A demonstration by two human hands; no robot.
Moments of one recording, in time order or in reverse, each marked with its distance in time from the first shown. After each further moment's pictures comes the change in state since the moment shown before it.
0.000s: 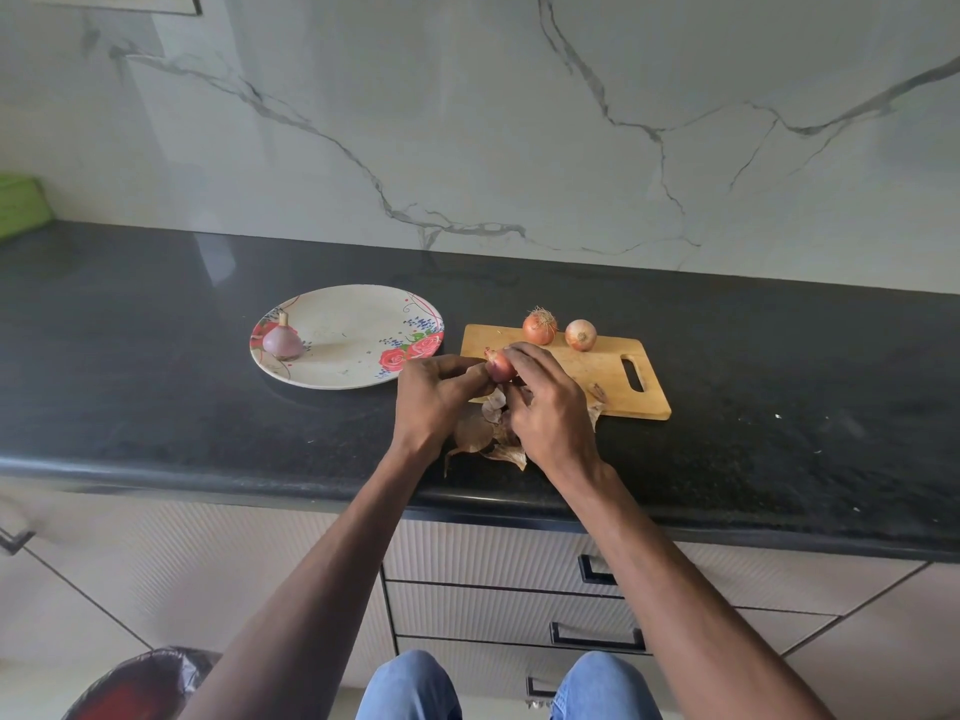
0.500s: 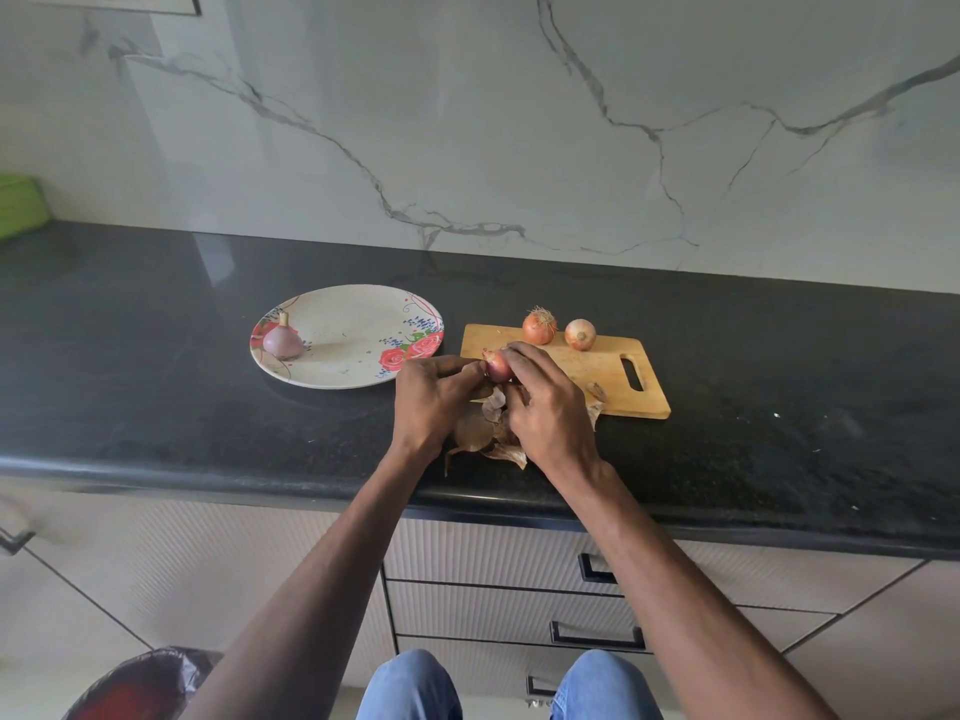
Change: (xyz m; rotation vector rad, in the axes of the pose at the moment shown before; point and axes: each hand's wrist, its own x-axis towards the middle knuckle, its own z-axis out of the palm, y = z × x) left_hand 0.001 -0.002 -0.001 0.004 0.009 0.007; right_hand 0.000 0.002 0.003 -0.049 -0.027 -0.001
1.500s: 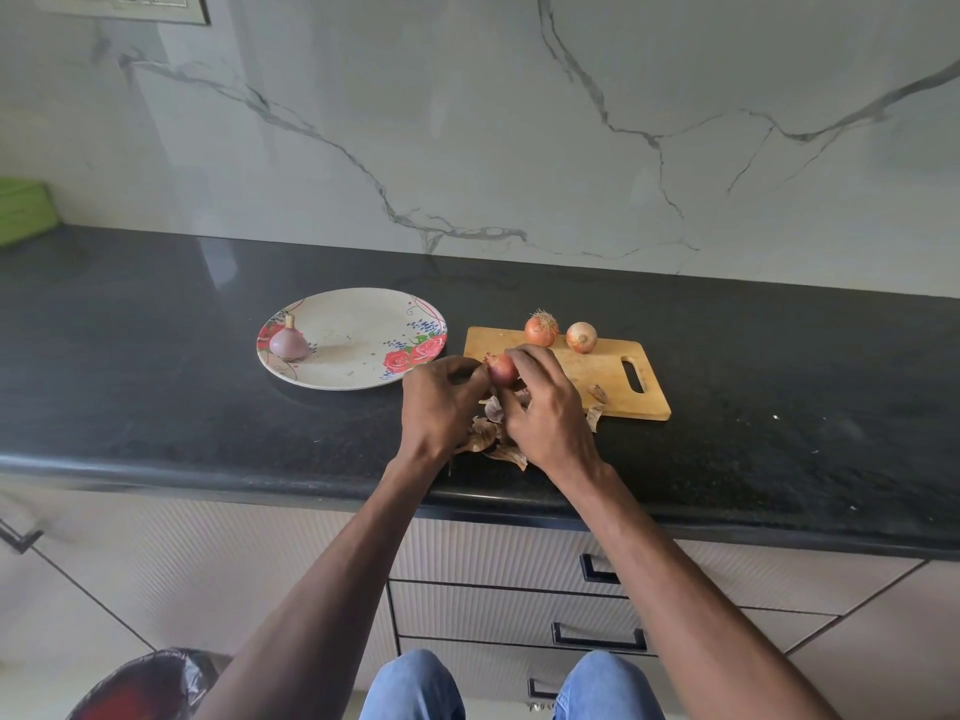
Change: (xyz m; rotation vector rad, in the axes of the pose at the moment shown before) left_hand -0.006 0.006 0.006 0.260 0.083 0.057; right_hand 0.000 0.003 0.003 0.114 -0.035 0.027
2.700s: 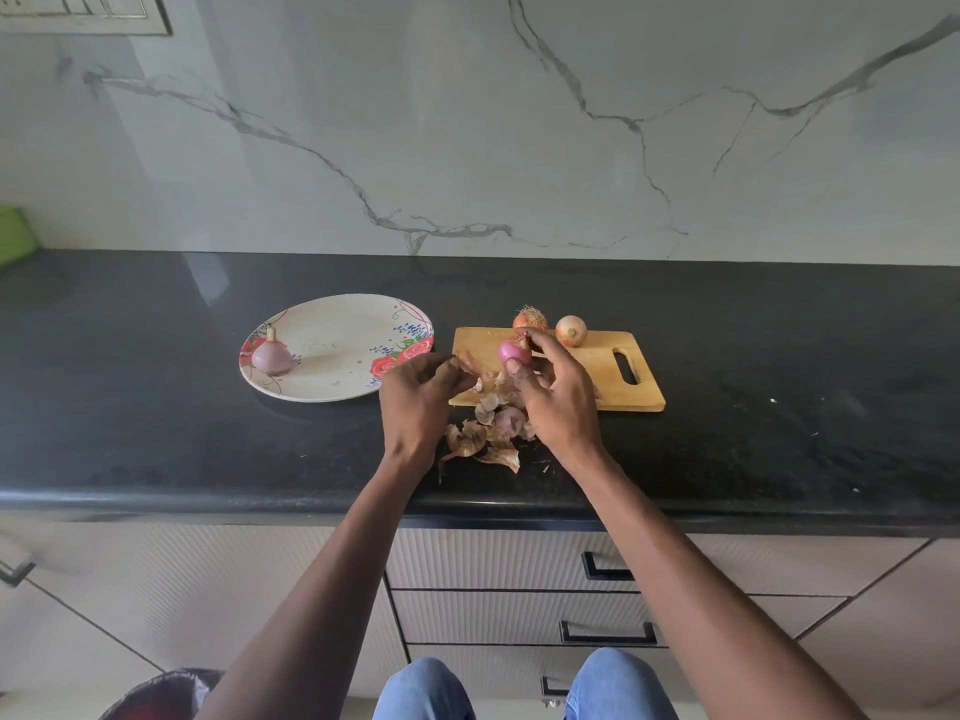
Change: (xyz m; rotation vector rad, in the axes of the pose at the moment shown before) left_hand 0.006 -0.008 0.001 -0.330 0.044 -0.128; right_hand 0.005 0.009 -0.012 0.320 0.105 0.358
